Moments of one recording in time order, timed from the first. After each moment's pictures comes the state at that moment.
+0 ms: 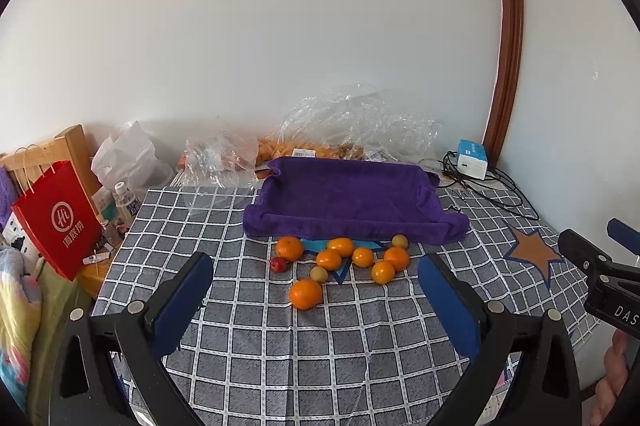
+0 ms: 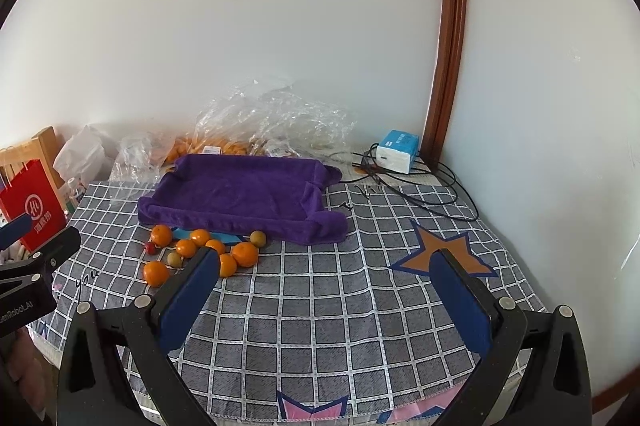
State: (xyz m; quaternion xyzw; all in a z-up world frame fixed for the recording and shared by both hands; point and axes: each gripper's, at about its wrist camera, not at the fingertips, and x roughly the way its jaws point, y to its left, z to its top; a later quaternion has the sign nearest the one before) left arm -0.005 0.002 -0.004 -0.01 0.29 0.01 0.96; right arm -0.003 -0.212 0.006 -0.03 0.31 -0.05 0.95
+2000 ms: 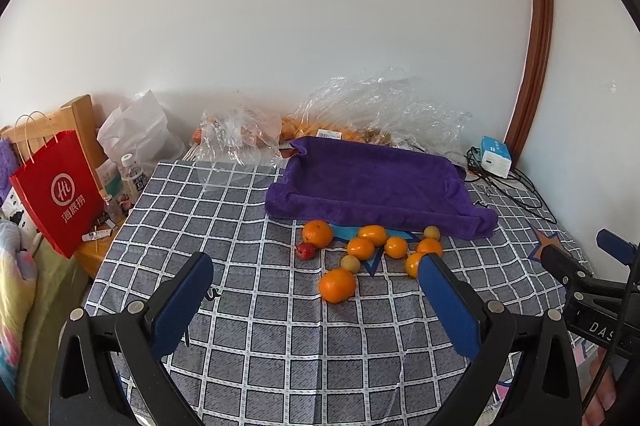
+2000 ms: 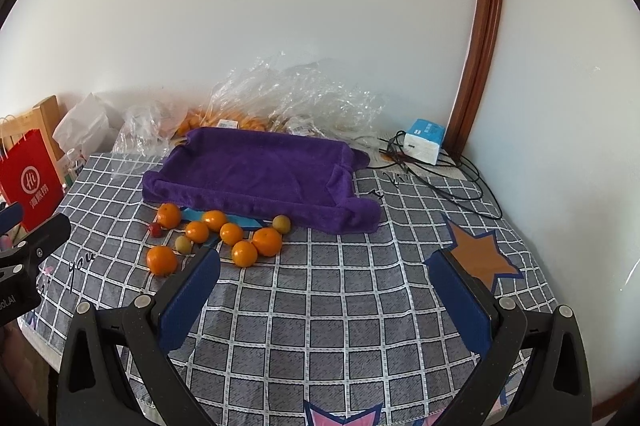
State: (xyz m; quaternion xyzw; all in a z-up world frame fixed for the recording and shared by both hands) left arm 0.019 0.048 -0.041 -0.04 0.31 0.03 0.95; right arm 0.036 -0.165 -0.034 -0.06 0.34 -0.03 0.94
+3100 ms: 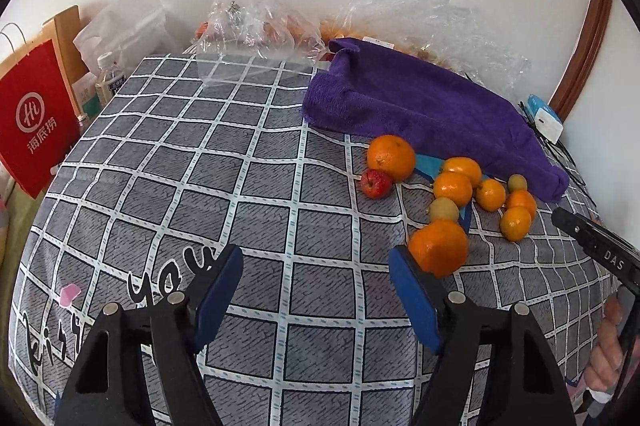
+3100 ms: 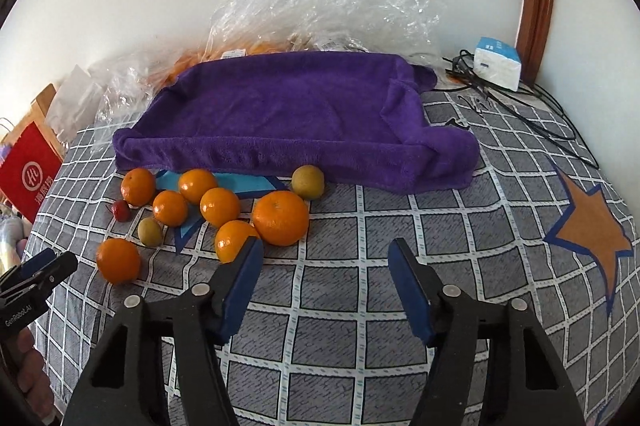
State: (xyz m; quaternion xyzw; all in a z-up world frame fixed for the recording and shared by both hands) left arm 0.095 0.107 -0.162 -0.09 0.42 0.02 0.90; right arm 0.150 -0.172 -0.152 0.00 0.43 0.04 0.90
